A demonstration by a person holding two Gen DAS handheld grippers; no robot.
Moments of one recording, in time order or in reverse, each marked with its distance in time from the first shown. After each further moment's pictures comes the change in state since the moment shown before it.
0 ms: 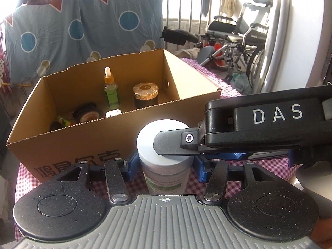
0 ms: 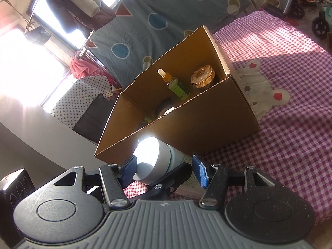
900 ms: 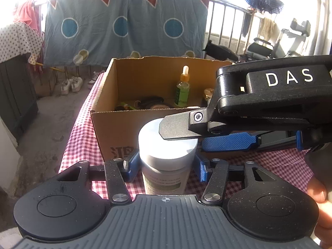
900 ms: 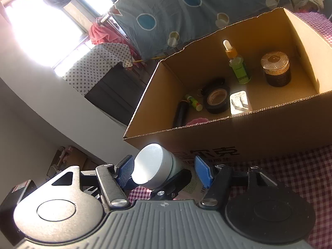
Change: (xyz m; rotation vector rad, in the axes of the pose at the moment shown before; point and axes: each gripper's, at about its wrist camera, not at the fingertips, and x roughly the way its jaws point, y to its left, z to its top) left arm -0.032 0.086 -0.031 -0.170 -0.080 0.116; right arm 0.079 0.086 -0.007 -0.171 0.128 0.051
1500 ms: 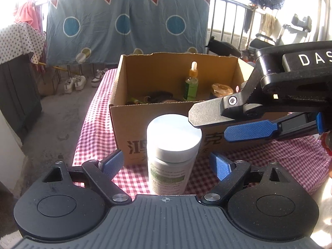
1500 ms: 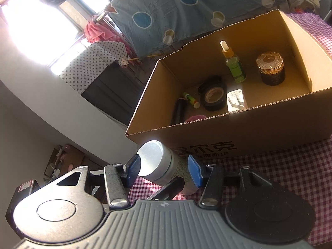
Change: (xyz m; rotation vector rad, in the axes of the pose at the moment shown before) left arm 0.000 0.022 -0.006 0.011 0.023 0.013; right arm 0.000 0.013 0.002 -0.009 -0.003 -0.032
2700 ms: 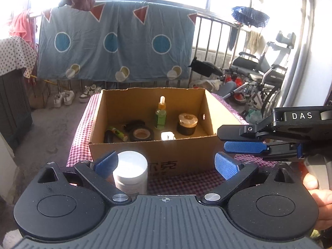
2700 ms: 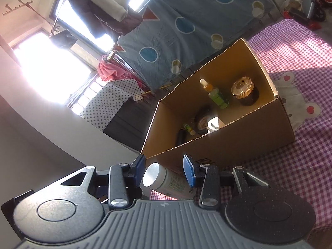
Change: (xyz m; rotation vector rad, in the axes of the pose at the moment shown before) left arm -0.057 -0.046 0.035 -0.017 -0.084 -0.065; right arm -0.091 -0.057 0.001 0.142 -0.145 0.137
